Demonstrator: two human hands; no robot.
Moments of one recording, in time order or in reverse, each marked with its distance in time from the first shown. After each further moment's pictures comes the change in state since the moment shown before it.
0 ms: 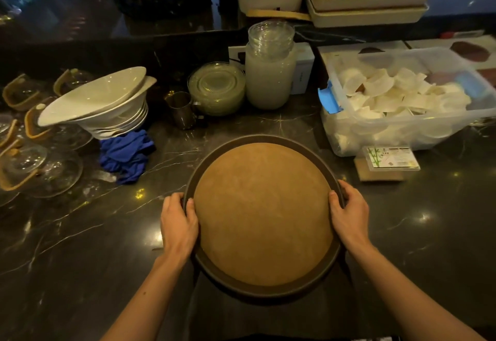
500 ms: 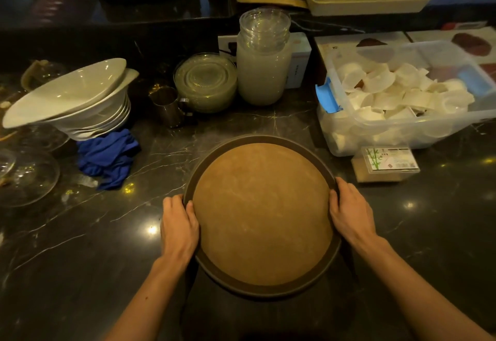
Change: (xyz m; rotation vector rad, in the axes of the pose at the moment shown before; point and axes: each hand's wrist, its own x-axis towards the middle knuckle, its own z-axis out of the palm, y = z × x) left_hand 0.016 -0.006 0.030 0.062 -0.096 0.001; right_hand 0.030 0.000 -0.010 -0.436 -0.198 -0.084
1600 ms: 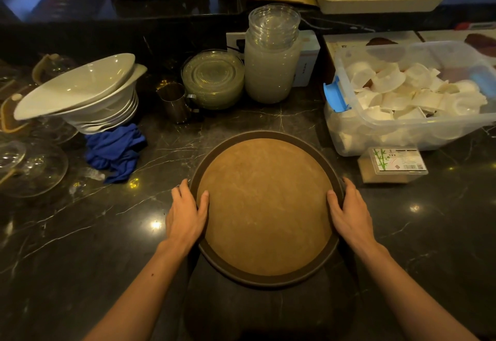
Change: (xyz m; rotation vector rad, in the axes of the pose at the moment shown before) left_hand 0.014 0.003 0.004 0.138 -0.142 -0.027; right_hand -0.003 0.002 0.016 0.221 -0.006 0.086
